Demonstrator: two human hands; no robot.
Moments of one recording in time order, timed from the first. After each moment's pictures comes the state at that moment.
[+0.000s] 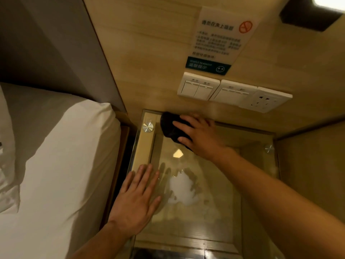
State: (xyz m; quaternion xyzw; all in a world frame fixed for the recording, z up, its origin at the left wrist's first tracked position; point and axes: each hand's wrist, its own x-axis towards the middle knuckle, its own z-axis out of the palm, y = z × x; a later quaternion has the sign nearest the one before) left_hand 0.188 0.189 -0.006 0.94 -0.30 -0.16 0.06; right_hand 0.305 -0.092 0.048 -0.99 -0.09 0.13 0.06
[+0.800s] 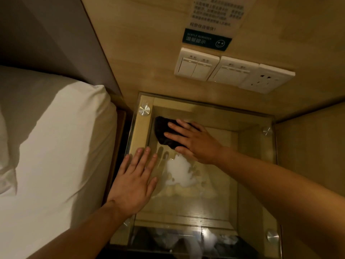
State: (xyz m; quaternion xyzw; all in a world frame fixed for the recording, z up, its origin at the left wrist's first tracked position) left_hand 0.190 0.188 -0.010 0.94 -0.30 -0.17 0.03; right_hand 0.252 -0.102 0.003 -0.95 -0.24 0.17 0.06
